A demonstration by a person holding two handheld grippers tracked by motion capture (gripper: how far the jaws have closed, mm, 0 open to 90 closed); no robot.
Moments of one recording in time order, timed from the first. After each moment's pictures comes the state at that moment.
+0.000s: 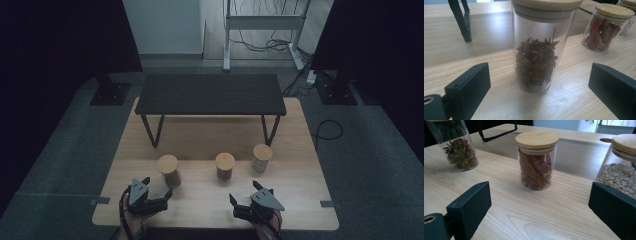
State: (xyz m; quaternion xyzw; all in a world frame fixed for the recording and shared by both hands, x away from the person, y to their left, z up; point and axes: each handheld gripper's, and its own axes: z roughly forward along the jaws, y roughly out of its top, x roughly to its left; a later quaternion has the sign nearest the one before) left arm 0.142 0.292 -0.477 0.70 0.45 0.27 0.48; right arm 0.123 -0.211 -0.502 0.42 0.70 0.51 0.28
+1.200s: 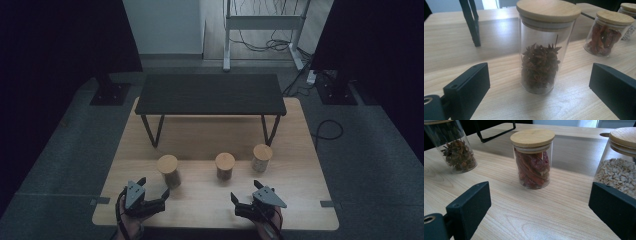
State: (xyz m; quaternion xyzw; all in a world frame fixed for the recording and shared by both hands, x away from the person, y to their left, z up) left arm 0.128 0.292 -0.473 0.69 0.45 0.30 0.48; right arm 0.129 -0.217 -0.500 0.43 0.69 0.51 0.27
